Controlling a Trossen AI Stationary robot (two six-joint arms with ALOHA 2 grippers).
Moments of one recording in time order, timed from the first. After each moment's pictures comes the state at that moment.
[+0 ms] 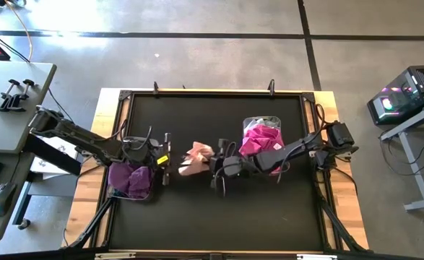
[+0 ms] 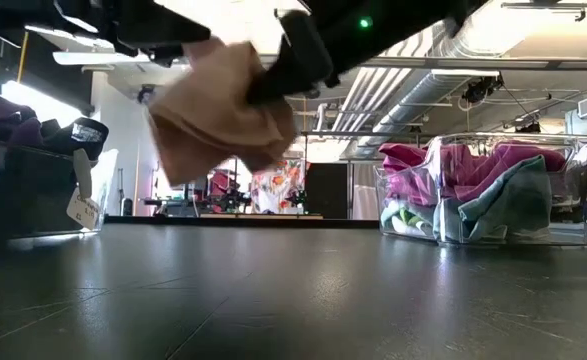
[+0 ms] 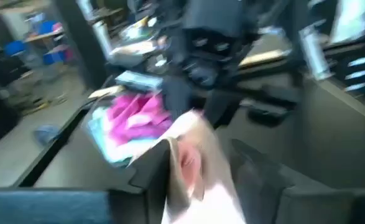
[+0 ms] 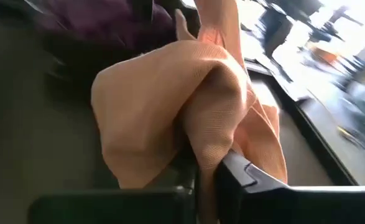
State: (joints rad) left arm -0.28 1.06 0.44 0.46 -0.31 0.19; right arm 0.24 1.81 1.11 0.28 0.51 -0.17
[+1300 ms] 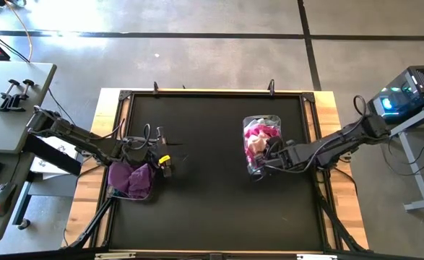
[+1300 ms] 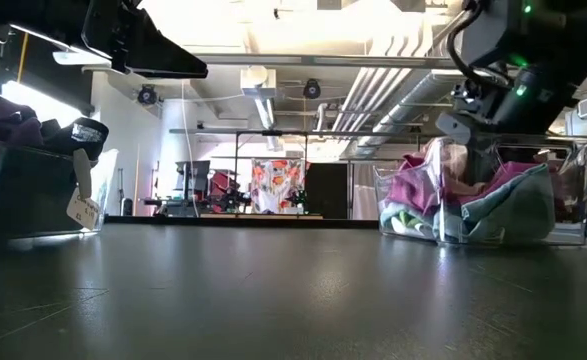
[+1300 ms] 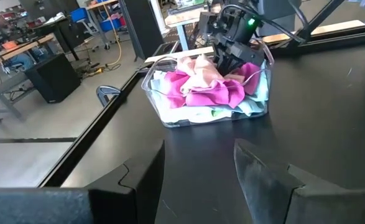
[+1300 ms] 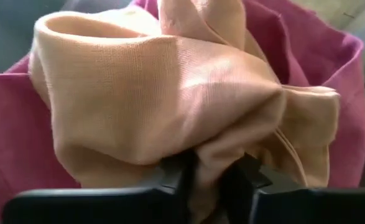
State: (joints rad) left arm -0.27 1.00 0.44 0.29 -0.56 0.12; right arm 0.25 1.37 0.67 -0.72 0.68 1.35
